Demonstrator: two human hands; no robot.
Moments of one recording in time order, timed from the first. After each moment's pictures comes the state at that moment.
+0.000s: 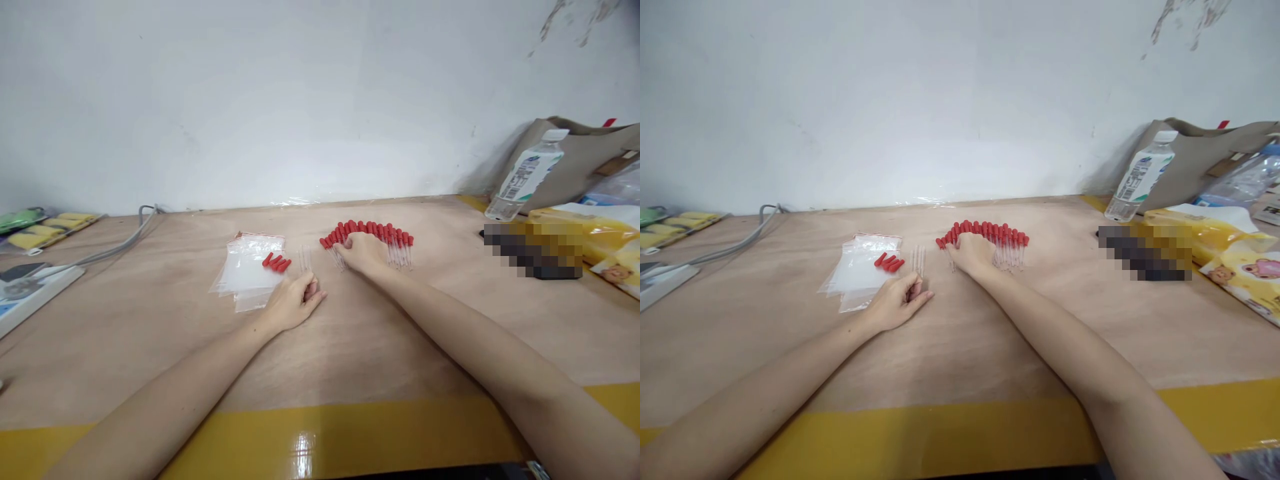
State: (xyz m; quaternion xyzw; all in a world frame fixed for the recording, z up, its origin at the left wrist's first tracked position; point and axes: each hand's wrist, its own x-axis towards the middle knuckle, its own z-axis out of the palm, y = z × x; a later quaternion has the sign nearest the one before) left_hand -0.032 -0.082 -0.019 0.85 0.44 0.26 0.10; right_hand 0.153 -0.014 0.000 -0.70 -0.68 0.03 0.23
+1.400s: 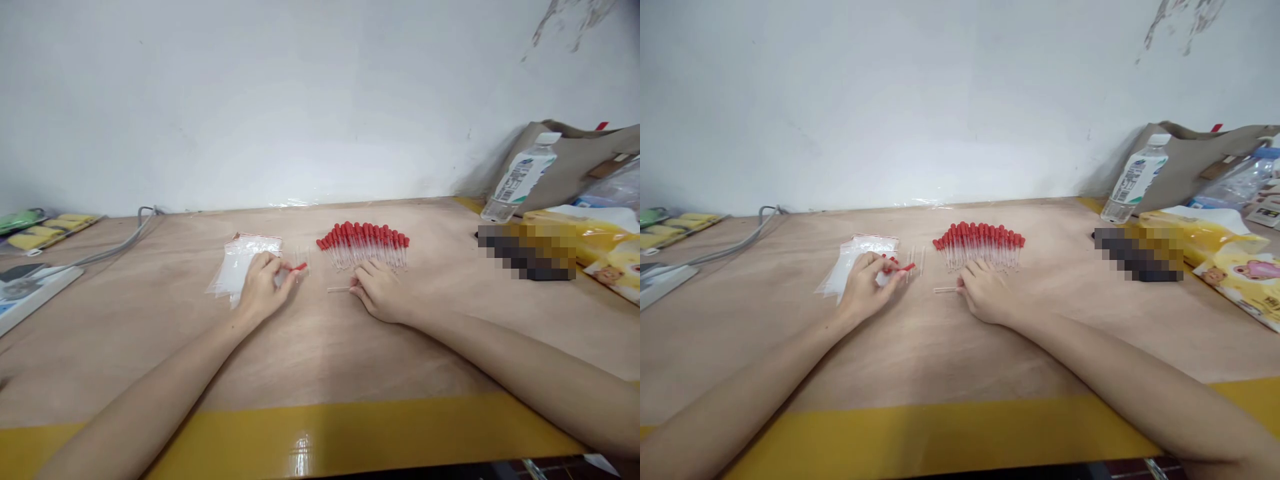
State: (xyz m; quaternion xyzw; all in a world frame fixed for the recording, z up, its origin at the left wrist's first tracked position) left_hand -0.059 -0.068 -0.010 0.79 0.47 0.38 -0.09; right_hand 0.197 -0.087 -0.021 -0.43 -0.87 -0.05 0.23
